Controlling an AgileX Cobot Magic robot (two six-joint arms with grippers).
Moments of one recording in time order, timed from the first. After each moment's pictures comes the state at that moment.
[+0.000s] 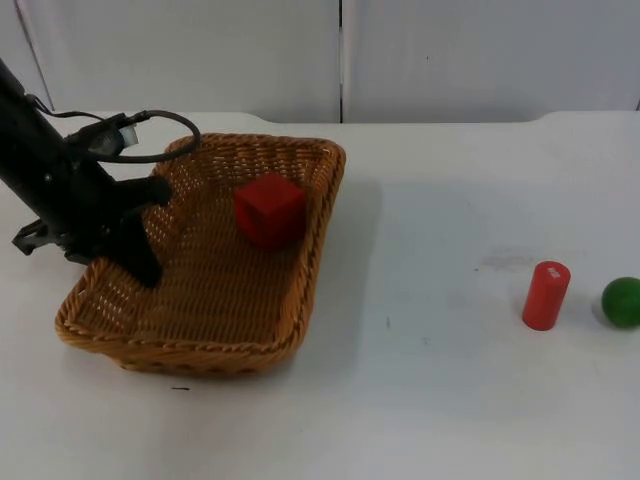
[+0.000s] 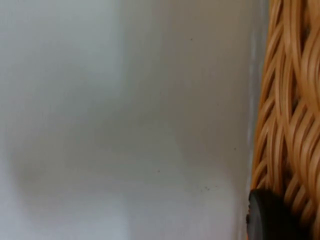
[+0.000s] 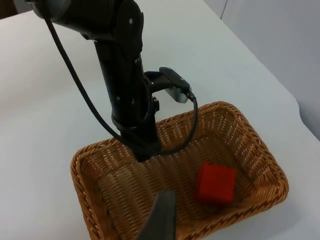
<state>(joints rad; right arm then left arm) 0.78 1.63 -1.73 0.10 0.87 -0.33 0.02 2.26 -1.45 -0.61 0.95 0.54</state>
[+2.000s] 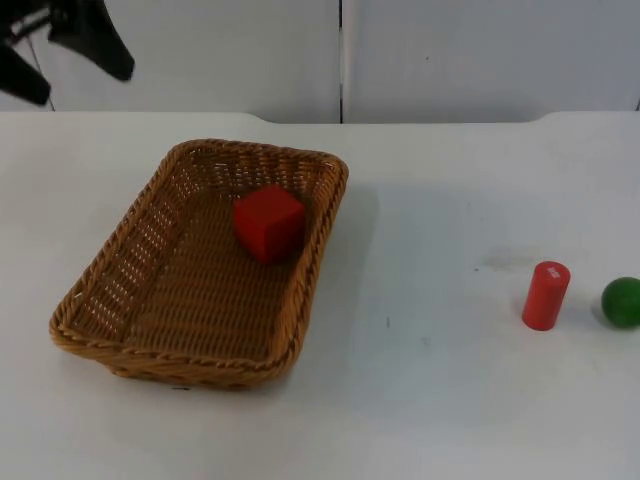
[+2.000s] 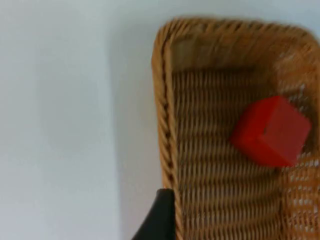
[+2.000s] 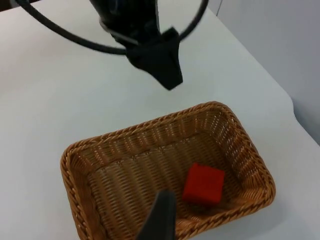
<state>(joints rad) 0.78 1.63 -1.73 0.08 0.87 -0.33 0.06 1.83 -1.45 -0.57 0.94 0.47</state>
